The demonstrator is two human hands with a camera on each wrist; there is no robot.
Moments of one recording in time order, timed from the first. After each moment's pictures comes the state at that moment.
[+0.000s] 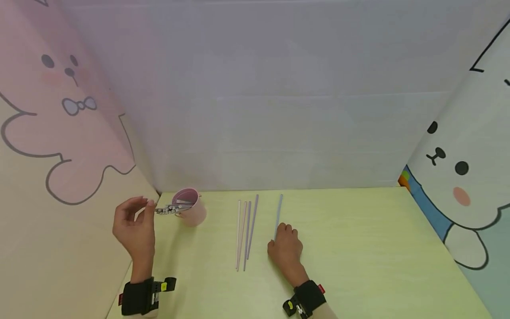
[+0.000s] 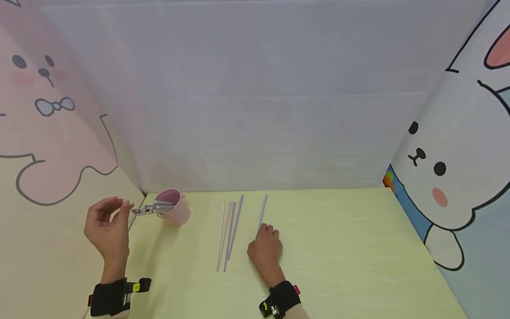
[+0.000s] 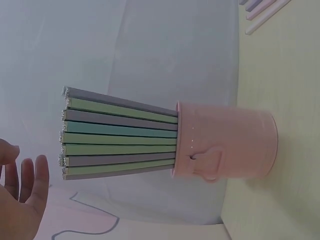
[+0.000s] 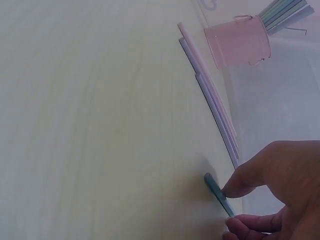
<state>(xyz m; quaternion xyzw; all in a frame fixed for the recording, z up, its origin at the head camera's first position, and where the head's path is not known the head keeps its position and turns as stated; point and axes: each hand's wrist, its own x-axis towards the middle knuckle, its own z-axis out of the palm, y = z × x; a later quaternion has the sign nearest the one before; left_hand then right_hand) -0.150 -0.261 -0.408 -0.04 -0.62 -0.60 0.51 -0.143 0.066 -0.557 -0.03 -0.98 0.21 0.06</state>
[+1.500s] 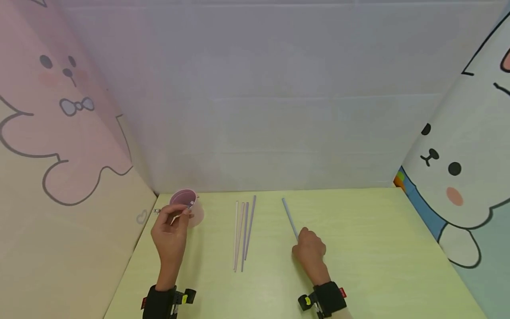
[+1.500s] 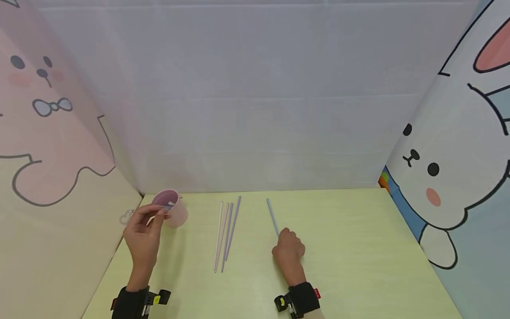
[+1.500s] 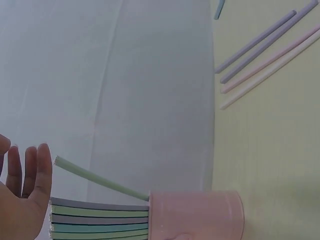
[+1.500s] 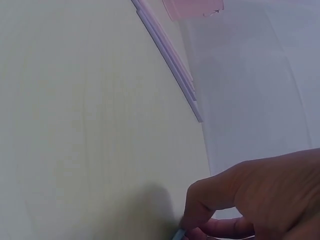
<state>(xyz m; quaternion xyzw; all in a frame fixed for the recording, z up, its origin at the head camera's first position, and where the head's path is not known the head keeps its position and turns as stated) -0.137 -0.196 -0.428 -0.18 -0.61 -0.68 0.37 -0.141 0.136 -0.535 -0.10 -0.97 0.20 -0.07</state>
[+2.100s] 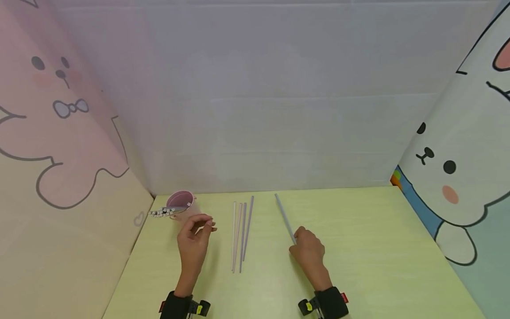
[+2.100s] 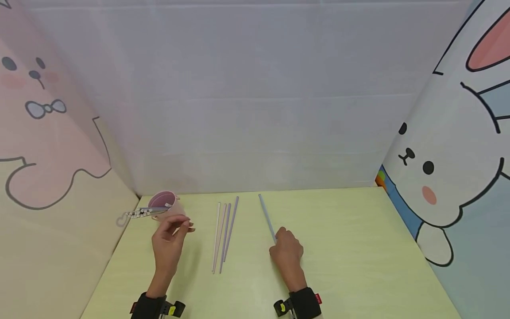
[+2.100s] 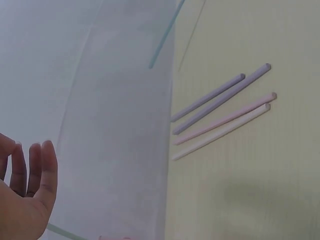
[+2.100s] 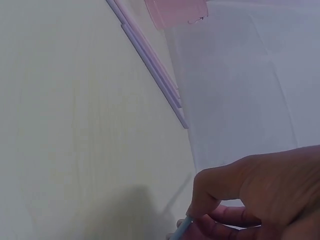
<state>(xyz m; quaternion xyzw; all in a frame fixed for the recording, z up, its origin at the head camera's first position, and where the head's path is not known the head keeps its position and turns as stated) -0.135 -0.159 -0.473 -0.18 -0.66 -0.67 0.29 -0.128 0.134 -0.525 -0.08 -0.96 0.25 -0.01</state>
